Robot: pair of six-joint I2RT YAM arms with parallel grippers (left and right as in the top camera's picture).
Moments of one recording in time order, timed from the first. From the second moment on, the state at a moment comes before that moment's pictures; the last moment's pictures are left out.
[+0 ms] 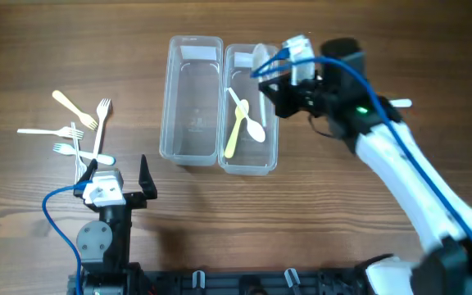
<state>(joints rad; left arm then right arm) 0.01 0.02 0.04 -0.13 -0.05 -0.04 0.34 1.55 1.18 -0.33 -0.50 0.18</state>
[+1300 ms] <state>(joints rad) 0.01 0.02 0.04 -0.13 -0.05 -0.04 -0.02 1.93 1.20 -0.27 -0.17 -0.60</state>
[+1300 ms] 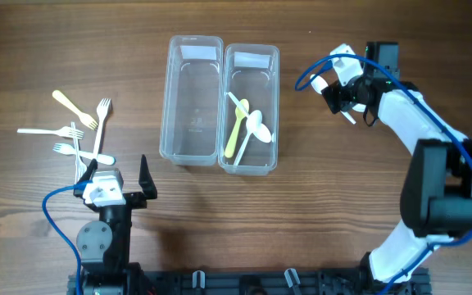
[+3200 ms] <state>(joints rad) 0.01 0.02 0.04 -0.13 -0.05 -0.04 -0.13 1.20 1.36 -0.63 0.18 0.49</state>
